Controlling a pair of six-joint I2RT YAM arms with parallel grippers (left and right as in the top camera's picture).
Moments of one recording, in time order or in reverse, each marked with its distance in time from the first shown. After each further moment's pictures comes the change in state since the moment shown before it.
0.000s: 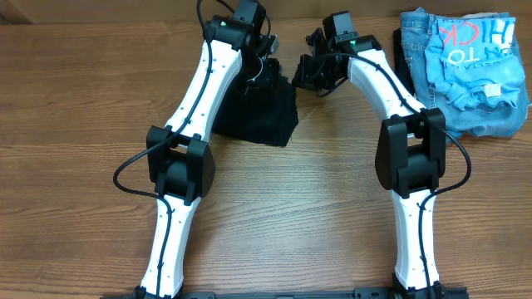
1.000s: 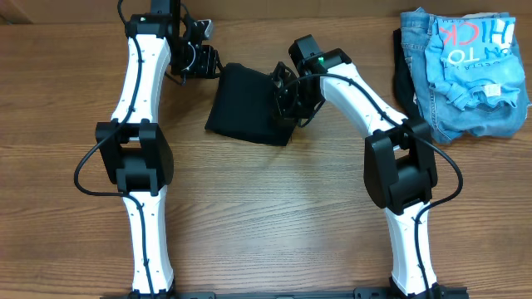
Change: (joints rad) left arm 0.307 0.001 -0.077 0.099 0.124 0.245; right arm 0.157 -0.116 -0.158 -0.196 -0.094 -0.179
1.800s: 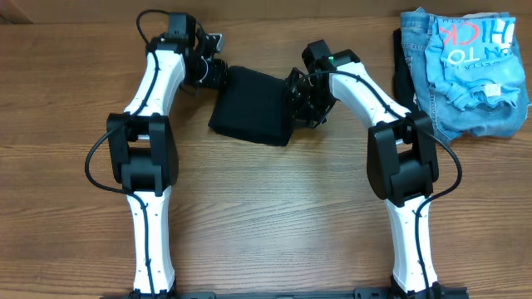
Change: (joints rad) left arm -0.039 0.002 -0.225 0.306 -0.053 -0.017; right arm -0.067 0.061 0.019 -0.061 0.032 -0.004
